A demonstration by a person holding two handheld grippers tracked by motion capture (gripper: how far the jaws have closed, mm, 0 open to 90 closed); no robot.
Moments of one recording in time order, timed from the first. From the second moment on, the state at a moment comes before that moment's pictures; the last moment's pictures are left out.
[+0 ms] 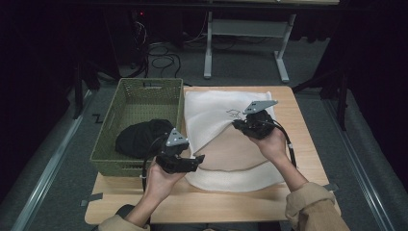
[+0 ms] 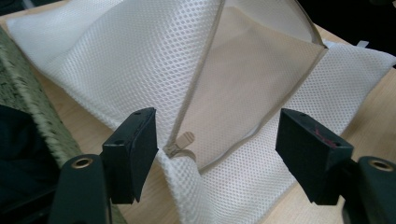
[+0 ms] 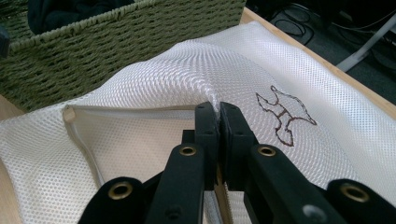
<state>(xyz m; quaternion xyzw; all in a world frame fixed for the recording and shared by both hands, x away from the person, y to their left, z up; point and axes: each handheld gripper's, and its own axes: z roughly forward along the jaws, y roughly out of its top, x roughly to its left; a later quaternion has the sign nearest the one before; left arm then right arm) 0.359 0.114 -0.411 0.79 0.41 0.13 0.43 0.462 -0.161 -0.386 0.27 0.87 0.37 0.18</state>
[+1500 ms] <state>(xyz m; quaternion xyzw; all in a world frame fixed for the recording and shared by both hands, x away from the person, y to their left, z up) 0.385 0.194 -0.376 0.74 0.49 0.19 0.42 0.465 -0.162 -0.384 0.27 0.87 0.38 0.18</state>
